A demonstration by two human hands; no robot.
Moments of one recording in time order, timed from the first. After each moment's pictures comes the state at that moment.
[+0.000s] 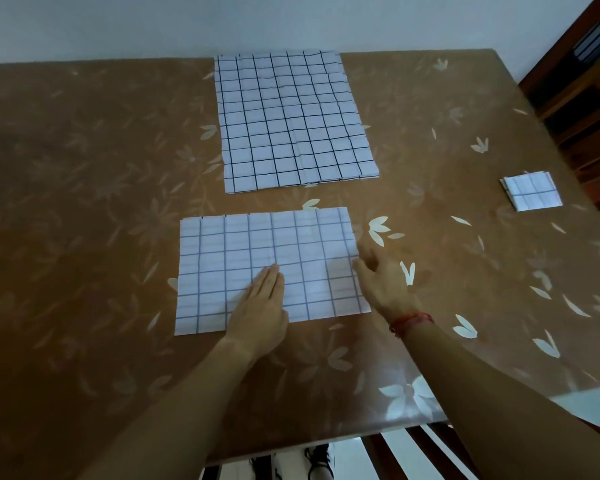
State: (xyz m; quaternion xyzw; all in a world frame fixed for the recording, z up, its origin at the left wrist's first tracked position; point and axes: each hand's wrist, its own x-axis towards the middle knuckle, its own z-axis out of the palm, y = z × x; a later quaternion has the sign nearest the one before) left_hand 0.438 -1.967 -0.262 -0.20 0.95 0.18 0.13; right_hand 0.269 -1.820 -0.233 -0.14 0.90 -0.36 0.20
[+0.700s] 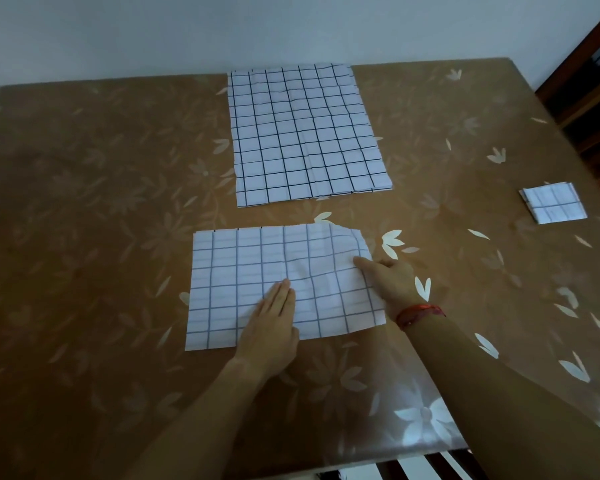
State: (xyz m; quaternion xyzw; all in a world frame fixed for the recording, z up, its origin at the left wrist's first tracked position) left_hand 0.441 -1.968 -0.266 -0.20 0.95 0.21 0.11; right_hand 0.249 -1.848 -0.234 0.09 0.81 -0.49 0.32
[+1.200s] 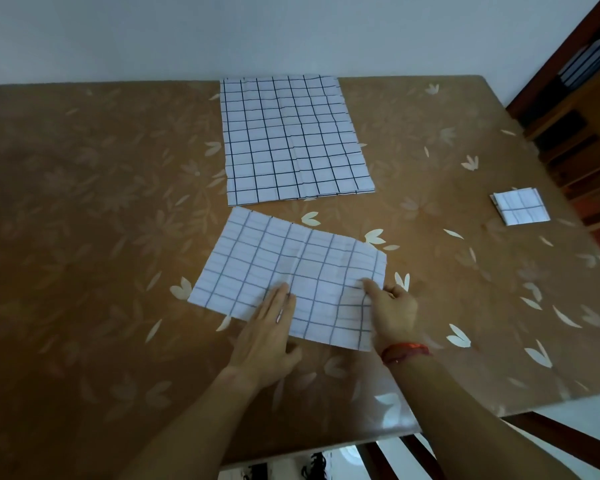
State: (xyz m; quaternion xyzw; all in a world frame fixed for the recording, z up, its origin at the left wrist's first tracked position) left_hand 0.459 -1.943 -0.248 -0.15 0.96 0.22 0.06; right_hand 0.299 -1.802 -0.226 0.18 0.79 -0.54 0.22
